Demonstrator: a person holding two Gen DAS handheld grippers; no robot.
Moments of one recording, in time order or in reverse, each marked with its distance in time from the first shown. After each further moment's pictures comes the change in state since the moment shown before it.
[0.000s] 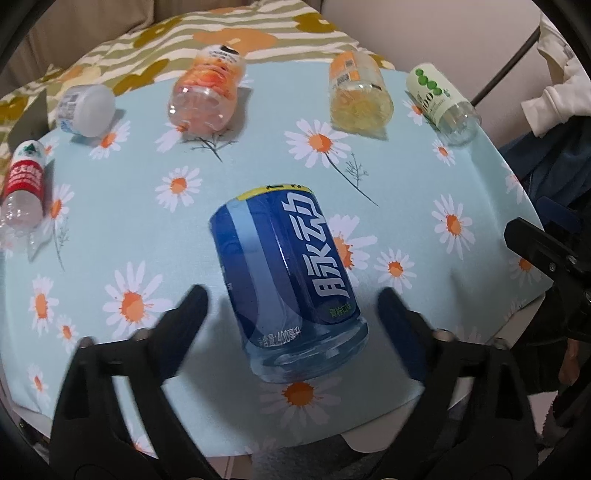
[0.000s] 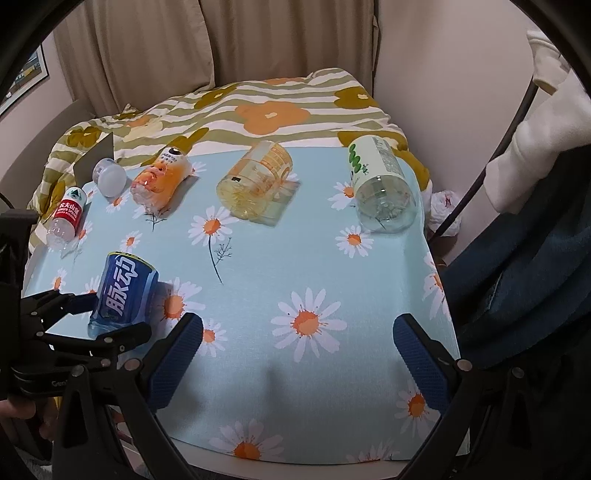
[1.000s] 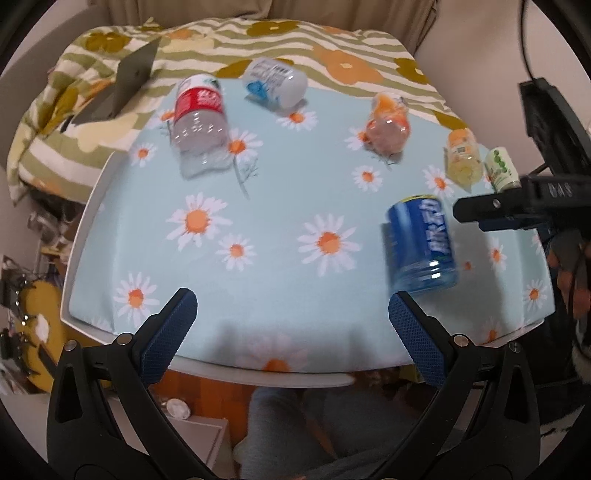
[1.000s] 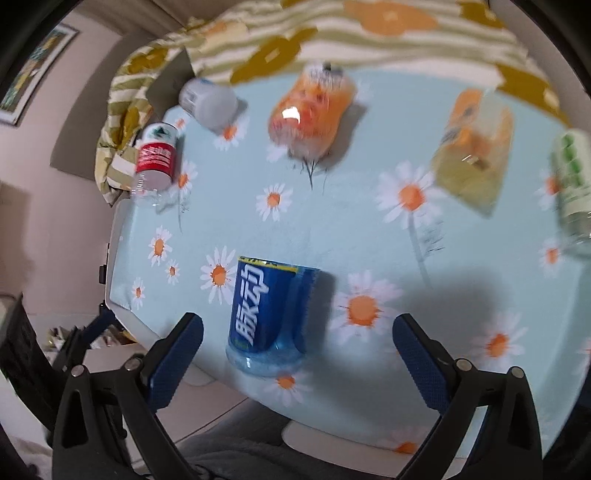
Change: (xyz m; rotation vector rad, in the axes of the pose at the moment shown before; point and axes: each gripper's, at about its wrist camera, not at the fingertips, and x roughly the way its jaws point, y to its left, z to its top) left arm -0.094 0.137 -0.070 -0.288 -0.062 0.117; right arm 0.074 0.125 0.069 -0.053 0.516 0.412
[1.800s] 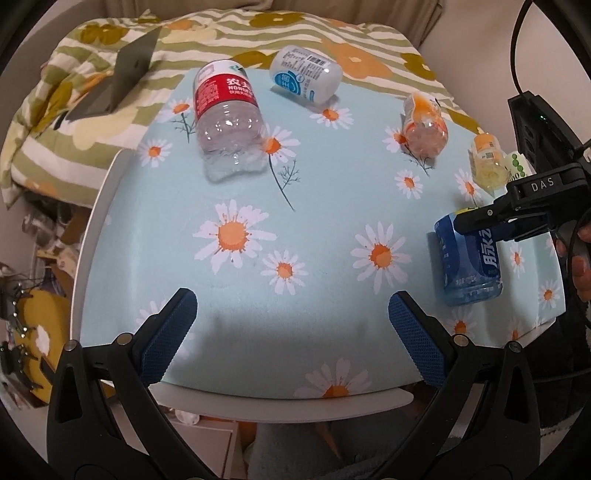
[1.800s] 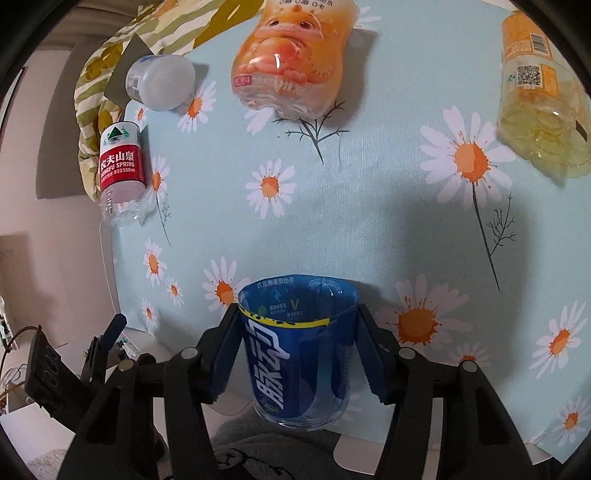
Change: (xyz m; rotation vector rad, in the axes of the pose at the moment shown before) left arm 0.025 0.044 0.021 0.005 0.024 -0.023; right arm 0.058 -0.007 0.032 0.172 0.183 0.079
